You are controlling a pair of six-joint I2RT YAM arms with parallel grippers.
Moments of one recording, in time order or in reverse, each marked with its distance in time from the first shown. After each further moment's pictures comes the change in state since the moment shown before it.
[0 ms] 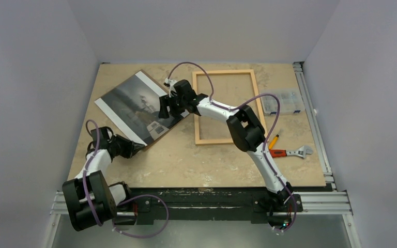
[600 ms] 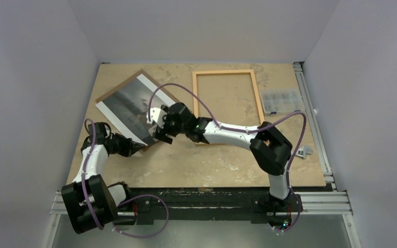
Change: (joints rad) left arm 0.000 -0.014 0.152 -0.303 0.037 -0.019; right arm 0.220 -0.485 -0.497 0.133 0.222 -0.715
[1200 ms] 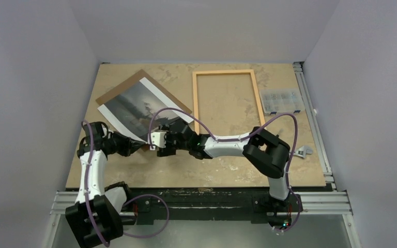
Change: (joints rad) left arm 0.000 -0.156 0.055 -0.152 0.062 -0.016; right arm 0.119 -0.006 -0.274 0.323 0.053 -0.290
